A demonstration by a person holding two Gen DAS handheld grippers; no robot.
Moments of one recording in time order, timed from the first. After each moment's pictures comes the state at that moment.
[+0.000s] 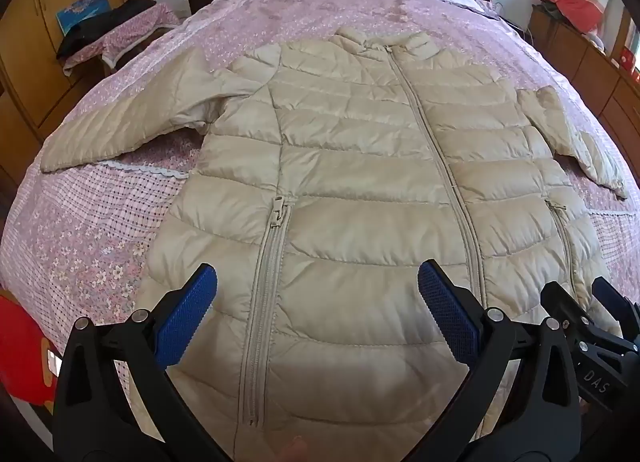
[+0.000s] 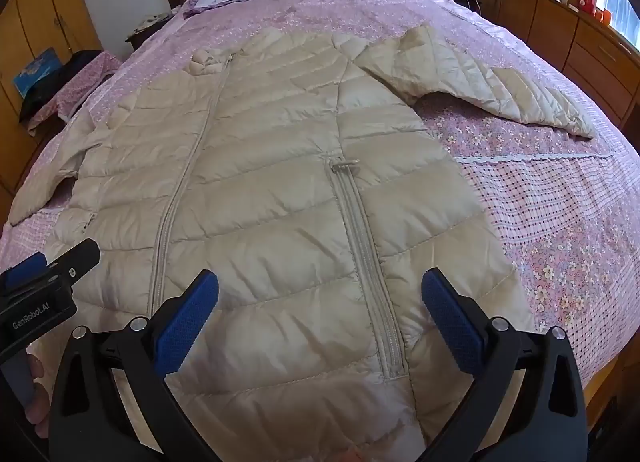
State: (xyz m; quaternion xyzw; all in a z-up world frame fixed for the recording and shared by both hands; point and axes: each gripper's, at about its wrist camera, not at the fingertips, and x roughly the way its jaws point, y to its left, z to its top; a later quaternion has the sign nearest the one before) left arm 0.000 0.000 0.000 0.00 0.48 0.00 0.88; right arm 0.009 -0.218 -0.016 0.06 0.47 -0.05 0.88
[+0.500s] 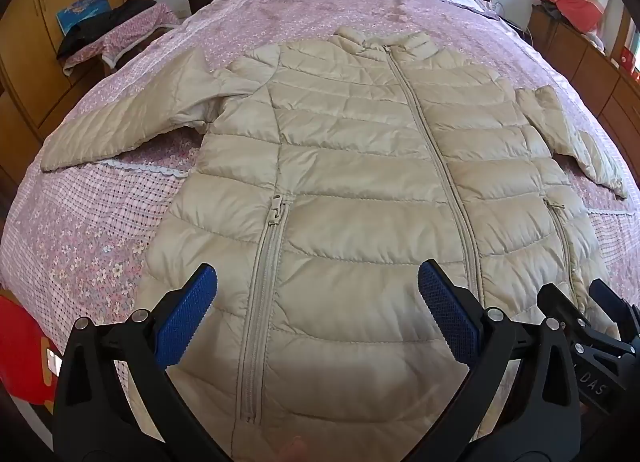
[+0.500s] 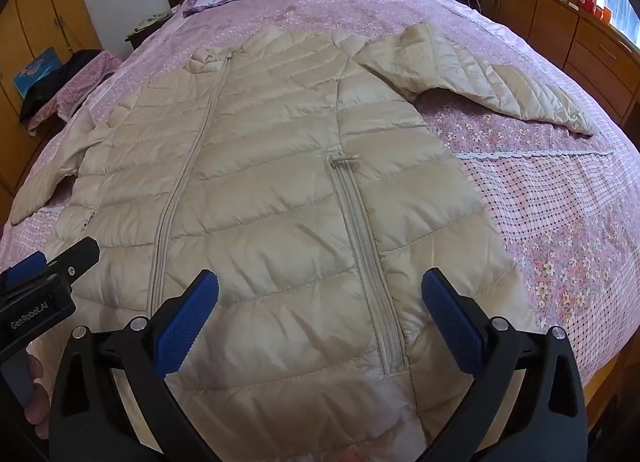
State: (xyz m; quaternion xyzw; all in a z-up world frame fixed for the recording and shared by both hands) left arm -0.001 -0.001 0.001 0.00 0.48 0.00 0.88; right arm 0.006 -0.217 -0.015 0.06 0.47 -0.05 0.88
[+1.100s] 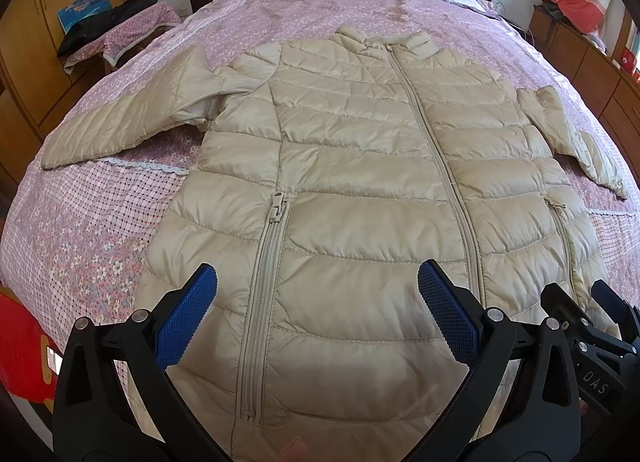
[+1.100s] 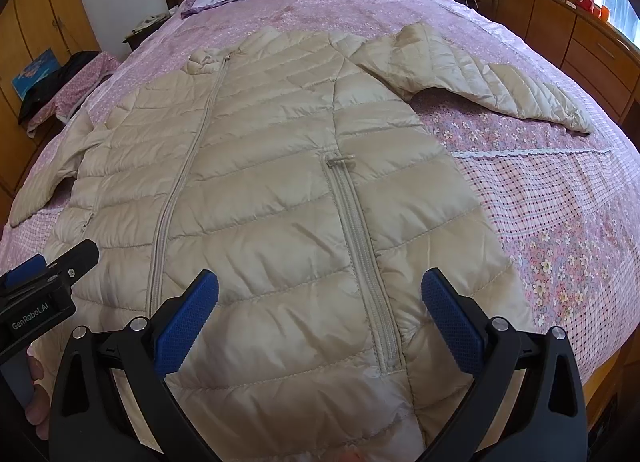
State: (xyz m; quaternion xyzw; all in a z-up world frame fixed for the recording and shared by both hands) left arm -0.003 -0.001 0.002 0.00 0.48 0.00 0.88; right arm 0.005 -0.218 -0.015 0.06 0.47 -0.05 0.88
